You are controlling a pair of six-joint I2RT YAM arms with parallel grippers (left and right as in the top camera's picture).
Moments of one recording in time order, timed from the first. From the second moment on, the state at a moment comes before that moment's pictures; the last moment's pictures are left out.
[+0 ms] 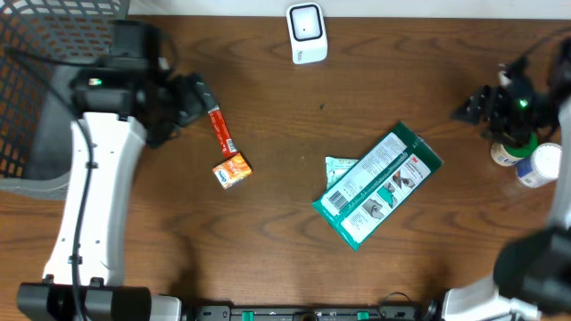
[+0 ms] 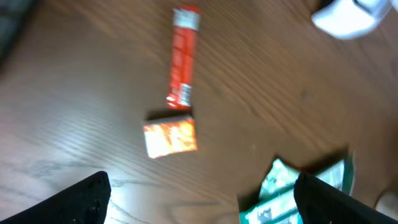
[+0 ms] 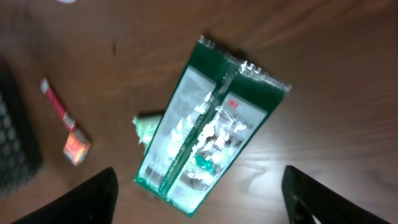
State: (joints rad) left arm -0.11 1.58 1.66 -1.24 0.14 -0.63; right arm -0.36 1.70 1.69 -1.36 -0.46 0.06
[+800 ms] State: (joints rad) left arm -0.64 1.76 1.66 -0.97 0.07 -0.41; right arm -0.12 1.49 0.88 -0.82 -0.42 0.33
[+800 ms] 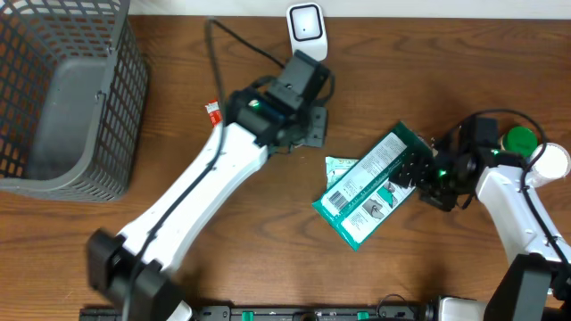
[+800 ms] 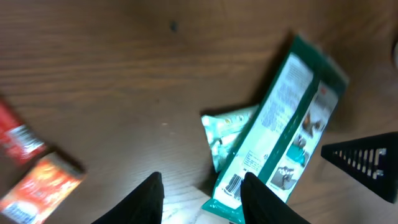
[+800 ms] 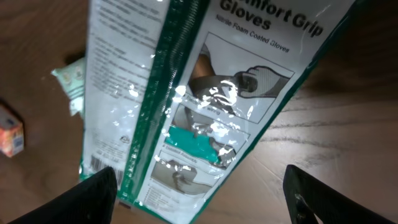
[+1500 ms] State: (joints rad) left arm -0.72 2.13 1.64 -0.84 0.32 -0.18; right arm -0.12 1.48 0.65 -0.53 -0.44 0.47
